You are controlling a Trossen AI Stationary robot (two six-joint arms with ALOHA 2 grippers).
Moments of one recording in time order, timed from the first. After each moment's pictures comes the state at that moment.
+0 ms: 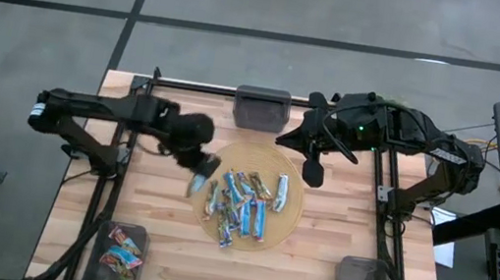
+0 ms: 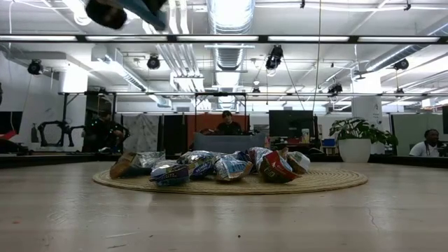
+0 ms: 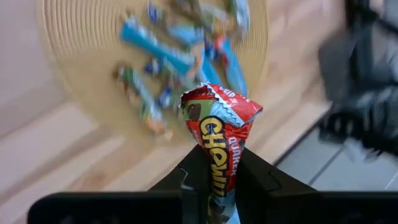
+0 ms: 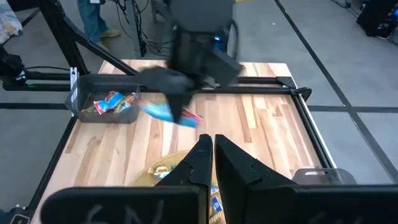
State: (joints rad) left arm -0.02 1.36 1.48 -1.13 0.15 -1.12; right arm 0.04 1.52 1.97 -0.94 0.05 0.03
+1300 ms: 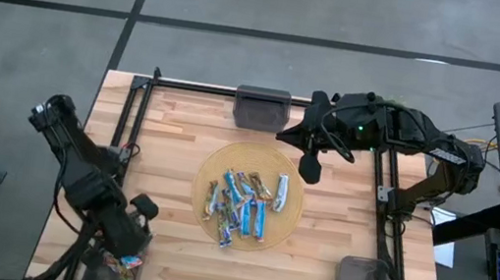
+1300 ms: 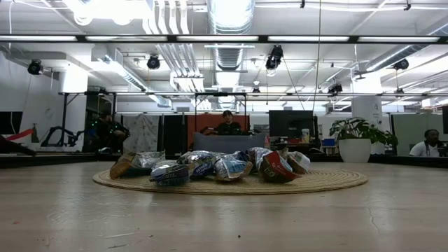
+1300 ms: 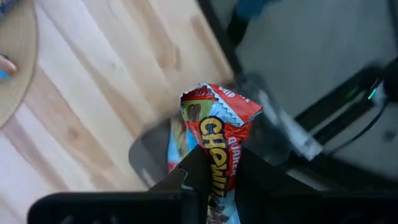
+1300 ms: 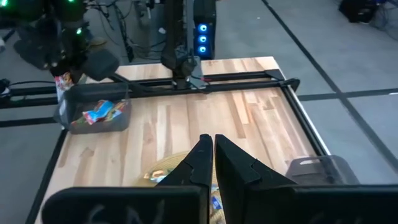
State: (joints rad) left arm -0.79 1.41 1.50 -1.32 0.23 -0.31; right arm 0.04 1.52 1.97 -0.94 0.11 0.11
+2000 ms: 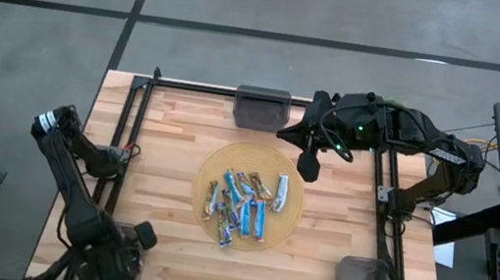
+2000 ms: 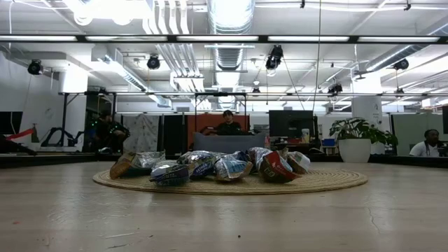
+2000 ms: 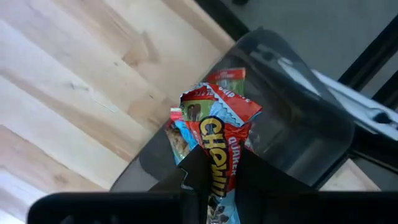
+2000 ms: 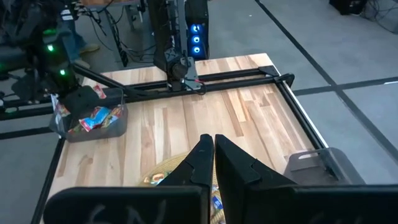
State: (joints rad) left arm -0.95 1.52 1.30 -1.11 0.14 -0.13; right arm 0.04 1.52 1.97 -0.94 0.14 0.16
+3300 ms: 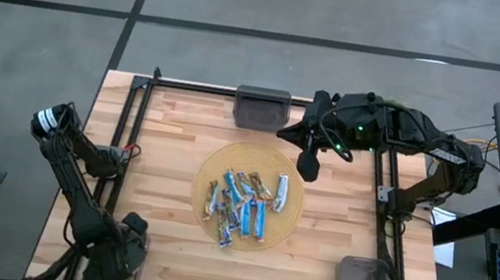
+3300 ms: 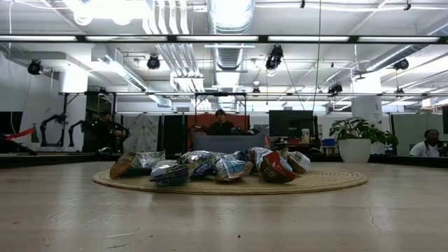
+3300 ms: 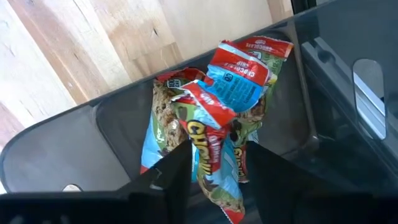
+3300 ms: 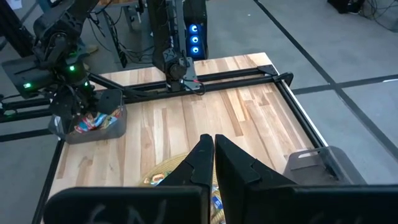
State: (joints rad) left arm -1.00 1.49 1.04 -0.91 0.14 -0.64; right arm 0.04 1.52 1.97 -0.94 0.14 0.17
